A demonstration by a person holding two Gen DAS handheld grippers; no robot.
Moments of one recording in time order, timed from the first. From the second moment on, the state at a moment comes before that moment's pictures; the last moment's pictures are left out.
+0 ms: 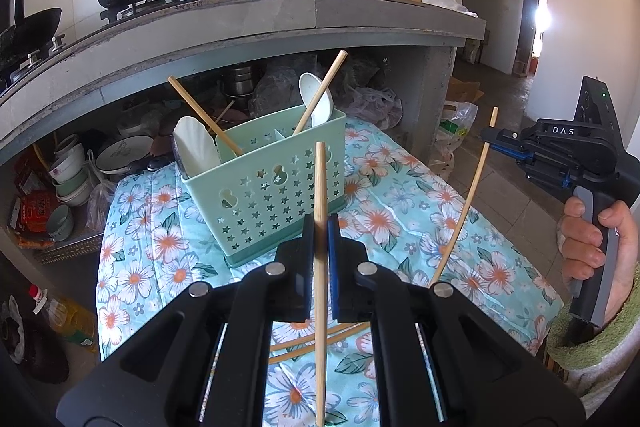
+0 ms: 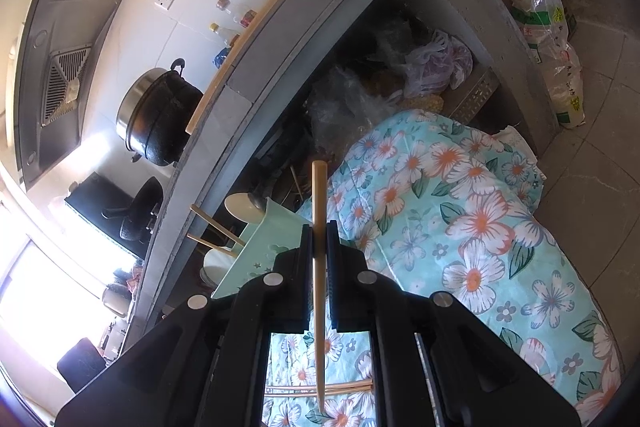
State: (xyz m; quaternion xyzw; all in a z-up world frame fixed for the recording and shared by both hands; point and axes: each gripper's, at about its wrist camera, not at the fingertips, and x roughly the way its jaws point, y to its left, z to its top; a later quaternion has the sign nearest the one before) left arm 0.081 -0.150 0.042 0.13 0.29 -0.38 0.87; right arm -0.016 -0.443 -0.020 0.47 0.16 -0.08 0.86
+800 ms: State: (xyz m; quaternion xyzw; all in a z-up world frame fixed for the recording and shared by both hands) left arm 0.089 -0.132 0.075 0.11 0.25 -0.37 0.89; right arm -0.020 -0.446 -0.012 0.47 0.15 -0.08 0.87
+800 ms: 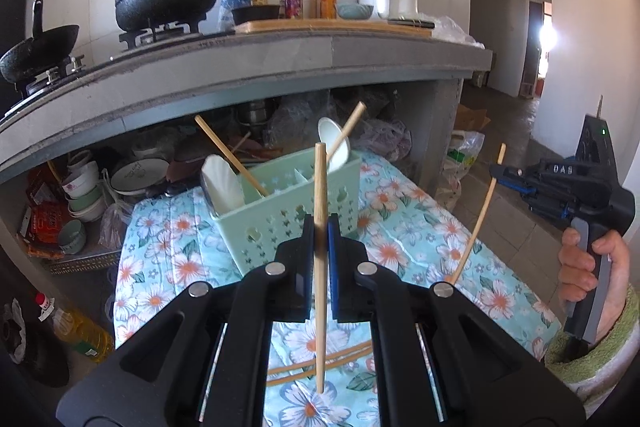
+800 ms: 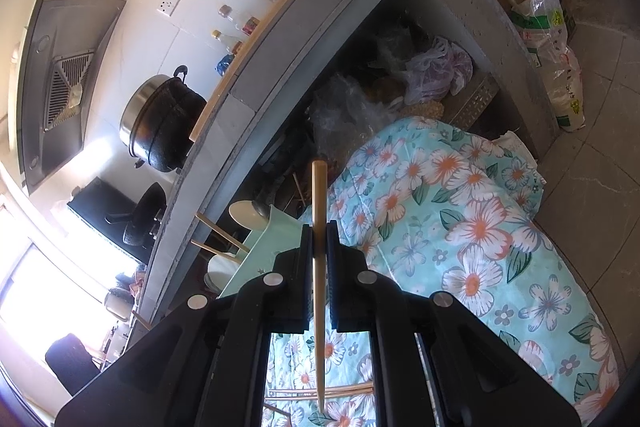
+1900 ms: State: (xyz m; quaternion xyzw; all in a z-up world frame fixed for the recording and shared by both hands) left arm 0.261 -0.188 0.114 -0.06 0.16 -0.29 0.94; right arm -0.004 -0.452 -0.002 0.45 0.16 -0.09 0.87
